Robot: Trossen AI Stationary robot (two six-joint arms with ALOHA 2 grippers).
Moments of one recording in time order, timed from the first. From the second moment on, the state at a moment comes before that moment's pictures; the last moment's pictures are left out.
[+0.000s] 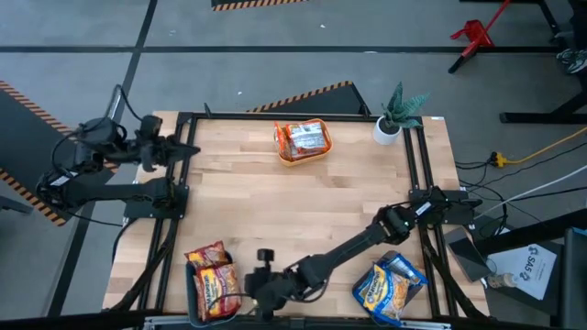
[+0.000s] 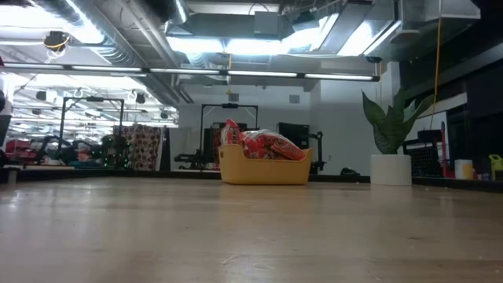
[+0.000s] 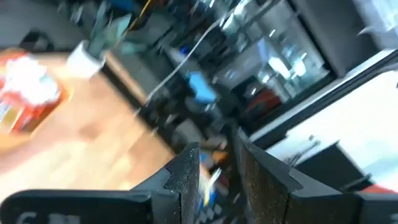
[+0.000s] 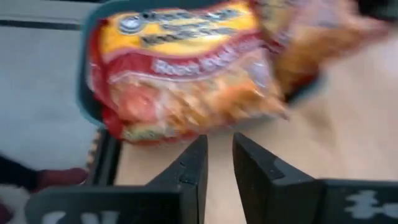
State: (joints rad) left arm 0.24 0.41 0.97 -0.54 0.16 -0.91; right arm 0.52 2.56 2.36 -0.53 0.37 0.31
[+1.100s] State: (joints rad) left arm 0.17 0.47 0.97 -0.80 0.26 -0.88; right arm 0.50 2.41 2.35 -0.60 0.45 0.36
